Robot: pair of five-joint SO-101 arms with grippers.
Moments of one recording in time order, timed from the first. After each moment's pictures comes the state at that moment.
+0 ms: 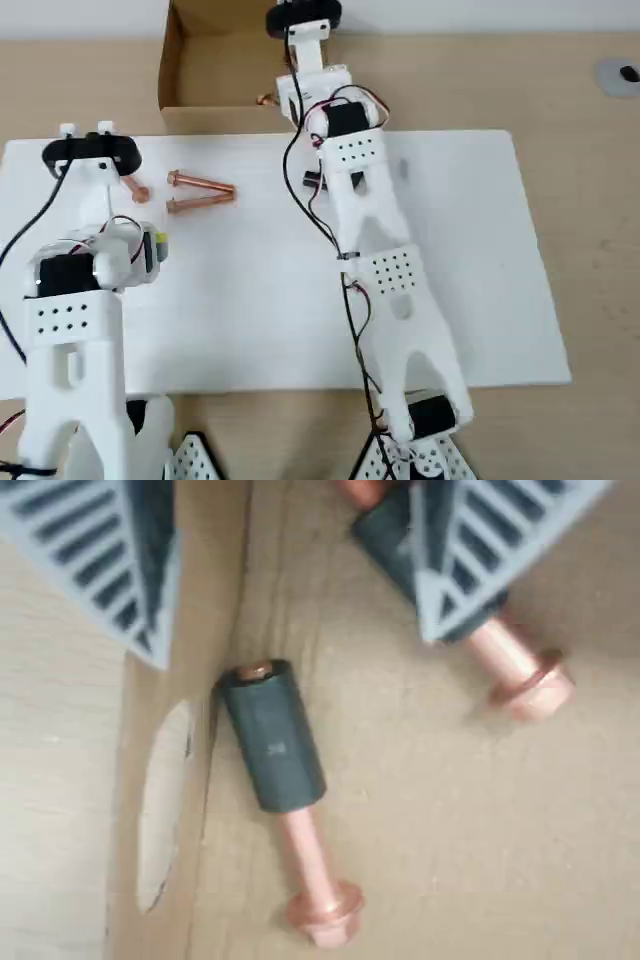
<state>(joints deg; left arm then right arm) -12.4 -43.2 46.2 63.1 -15.4 -19.4 75.3 -91.0 59.5 -9.7</state>
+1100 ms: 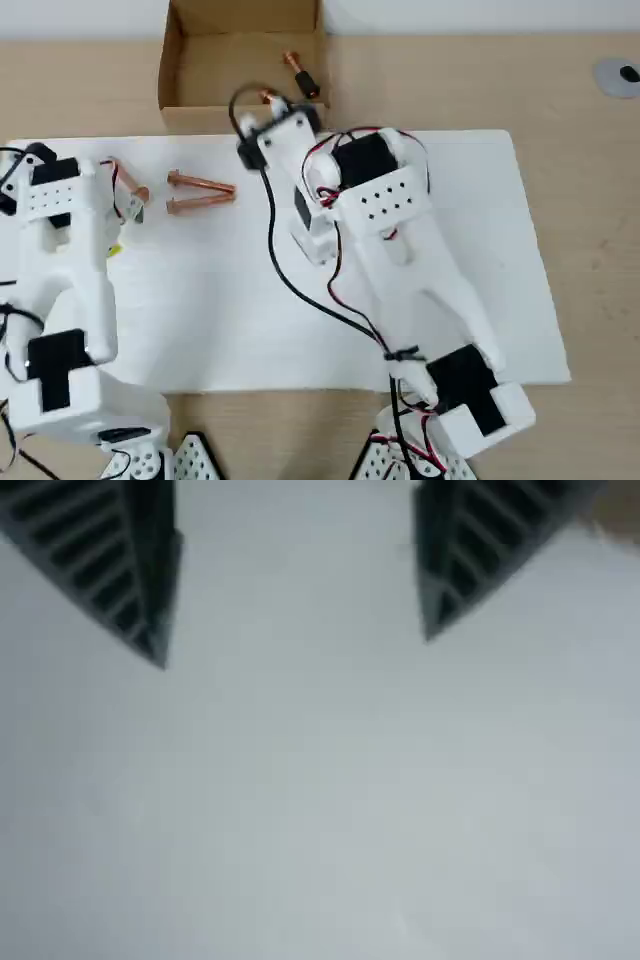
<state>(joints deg) -17.2 1.9 15.4 70.1 35.6 -28.3 -3.5 -1.6 101.5 0.7</state>
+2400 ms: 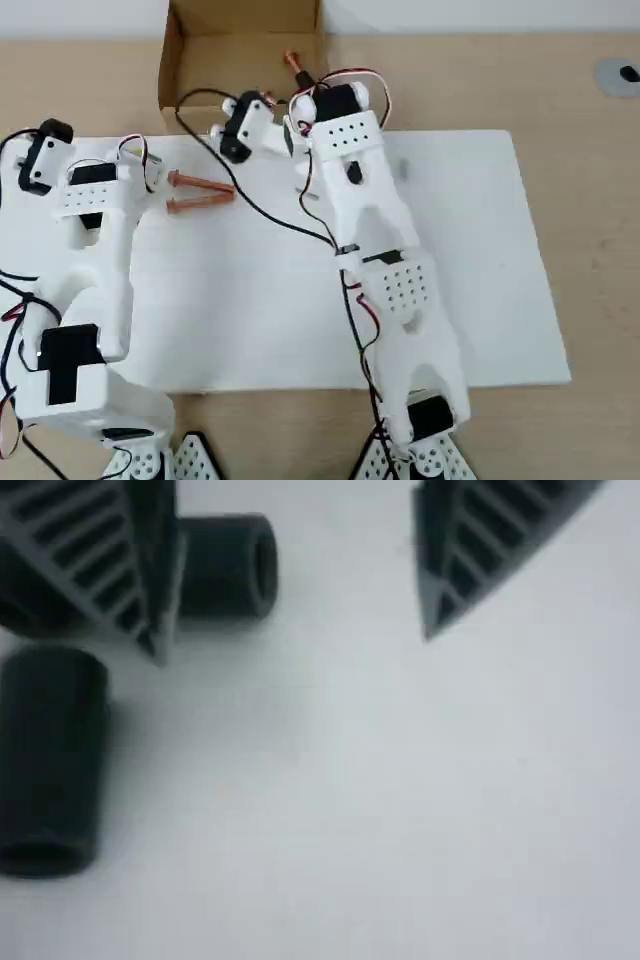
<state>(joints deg) -11.5 2.7 21.2 45.3 47.0 -21.8 54.6 -63.3 101.1 44.1</state>
